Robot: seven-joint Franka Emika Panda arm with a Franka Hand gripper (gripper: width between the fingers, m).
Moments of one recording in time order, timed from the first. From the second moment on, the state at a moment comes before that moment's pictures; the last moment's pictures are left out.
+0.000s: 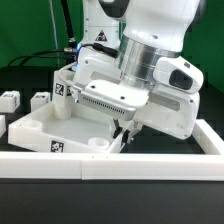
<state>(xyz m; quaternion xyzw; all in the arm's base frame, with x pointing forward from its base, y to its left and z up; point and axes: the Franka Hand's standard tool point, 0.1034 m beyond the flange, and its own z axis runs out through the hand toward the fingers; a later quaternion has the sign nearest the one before) 0.573 0.008 0.015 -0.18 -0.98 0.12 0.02</state>
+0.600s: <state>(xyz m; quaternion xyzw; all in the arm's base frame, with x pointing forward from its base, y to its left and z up) 0.571 0.022 0.014 -0.13 -0.99 0.11 0.00</state>
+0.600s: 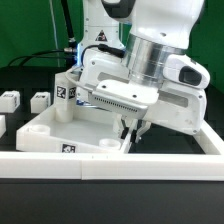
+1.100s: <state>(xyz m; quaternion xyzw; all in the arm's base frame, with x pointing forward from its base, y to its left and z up) 0.569 0.049 0.014 -0.09 -0.99 0.11 0.02</state>
